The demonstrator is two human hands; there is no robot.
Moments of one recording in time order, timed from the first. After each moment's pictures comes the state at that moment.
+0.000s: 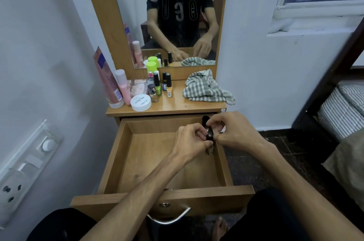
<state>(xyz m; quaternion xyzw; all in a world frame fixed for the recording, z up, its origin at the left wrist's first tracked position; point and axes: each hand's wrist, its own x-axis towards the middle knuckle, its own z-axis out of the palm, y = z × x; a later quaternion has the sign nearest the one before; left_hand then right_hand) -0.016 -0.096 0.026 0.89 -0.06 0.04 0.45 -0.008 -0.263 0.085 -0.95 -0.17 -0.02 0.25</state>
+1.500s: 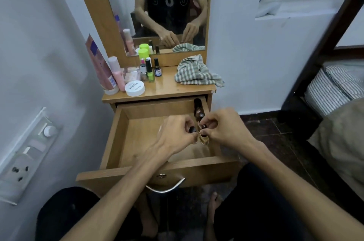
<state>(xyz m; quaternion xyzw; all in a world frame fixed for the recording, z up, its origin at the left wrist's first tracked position) -0.072 -0.080 0.064 0.96 -0.08 0.03 0.26 -0.068 -0.260 0.073 -0.94 -0.15 -0.03 0.32</state>
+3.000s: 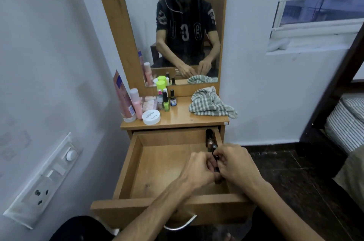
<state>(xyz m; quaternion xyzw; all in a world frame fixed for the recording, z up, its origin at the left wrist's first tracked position) -0.067 -0.100 0.039 0.90 -0.10 -0.09 0.41 -0.065 -0.254 0.056 -0.96 -0.16 -0.09 0.21</state>
